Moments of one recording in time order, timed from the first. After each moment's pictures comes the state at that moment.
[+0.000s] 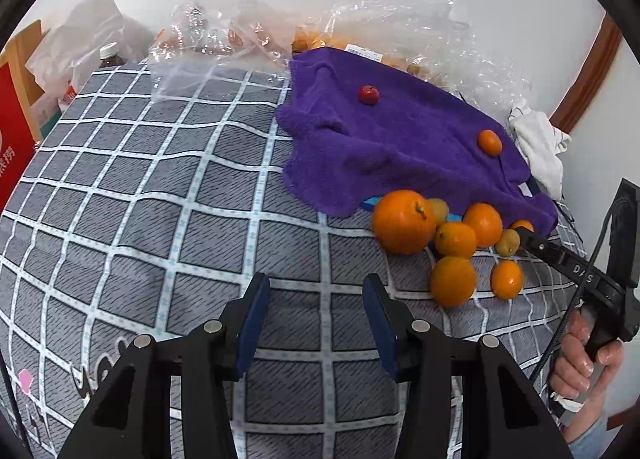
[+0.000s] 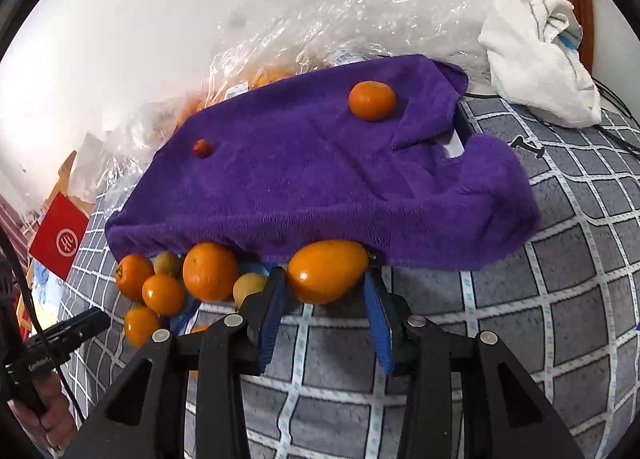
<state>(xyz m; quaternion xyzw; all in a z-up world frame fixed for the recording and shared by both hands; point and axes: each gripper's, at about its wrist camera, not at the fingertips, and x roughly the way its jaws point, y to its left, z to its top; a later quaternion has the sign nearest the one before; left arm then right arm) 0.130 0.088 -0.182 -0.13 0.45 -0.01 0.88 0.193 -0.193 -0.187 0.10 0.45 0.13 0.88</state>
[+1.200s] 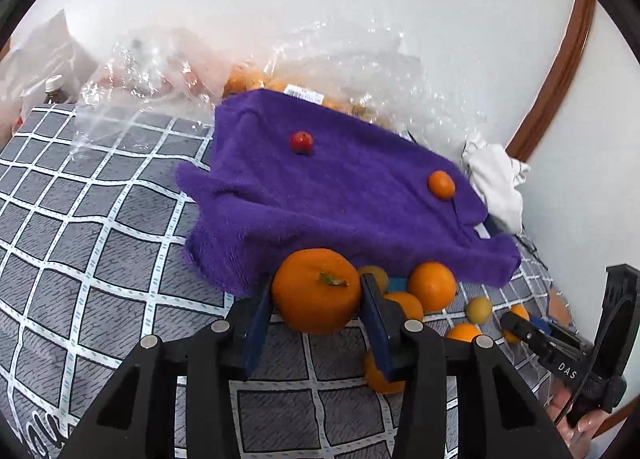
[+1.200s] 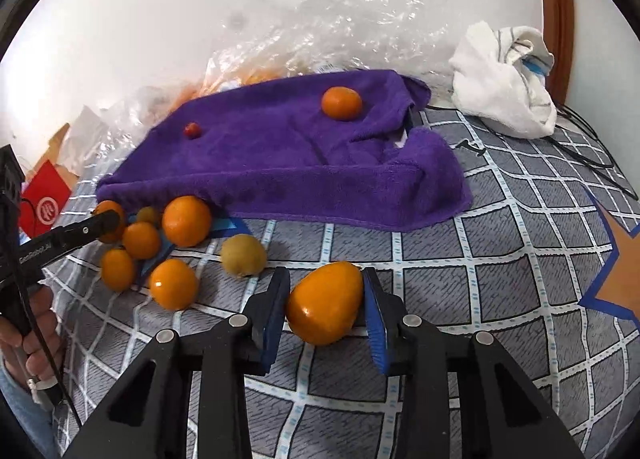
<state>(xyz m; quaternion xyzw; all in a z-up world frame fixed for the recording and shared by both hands) 0.164 0.062 -0.185 -0.16 0.36 -0.08 0.91 0.146 -0.222 -0.180 0.04 0.41 0.11 0.90</state>
